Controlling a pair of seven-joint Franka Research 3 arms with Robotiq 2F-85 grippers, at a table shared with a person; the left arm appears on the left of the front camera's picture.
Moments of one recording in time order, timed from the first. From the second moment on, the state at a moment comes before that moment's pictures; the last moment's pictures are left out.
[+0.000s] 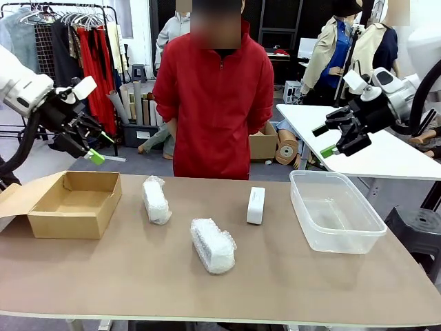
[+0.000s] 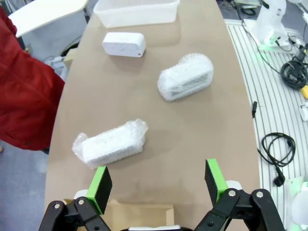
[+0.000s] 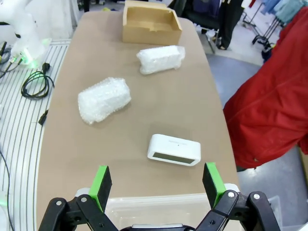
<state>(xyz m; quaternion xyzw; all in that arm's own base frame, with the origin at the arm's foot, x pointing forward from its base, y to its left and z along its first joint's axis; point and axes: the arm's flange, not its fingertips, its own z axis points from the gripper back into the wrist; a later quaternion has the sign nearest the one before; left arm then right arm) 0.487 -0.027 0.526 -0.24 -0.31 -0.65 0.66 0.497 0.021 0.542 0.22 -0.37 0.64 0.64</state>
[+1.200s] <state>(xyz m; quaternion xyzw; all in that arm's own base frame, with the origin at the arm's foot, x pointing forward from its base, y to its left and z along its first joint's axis) 0.512 -0.001 0.536 -0.26 -0.30 -0.64 0.66 0.527 -0.013 0.538 0.27 -0.35 0.62 0.65</state>
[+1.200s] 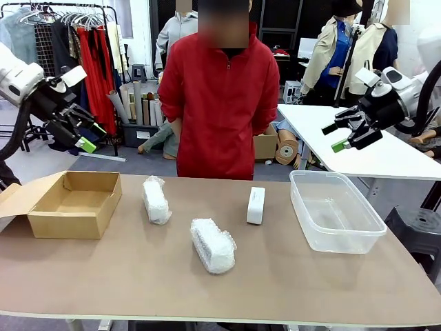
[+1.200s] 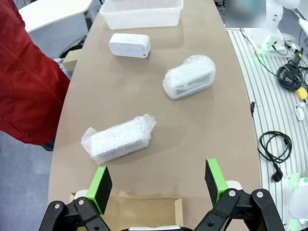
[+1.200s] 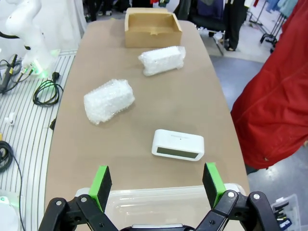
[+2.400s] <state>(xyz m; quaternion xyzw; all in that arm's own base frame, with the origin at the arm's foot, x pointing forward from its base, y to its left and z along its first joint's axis) 0.517 -0.002 0.534 -0.26 -0.30 -0.65 0.65 0.527 -0.010 0.535 0.28 -0.35 0.62 0.65</state>
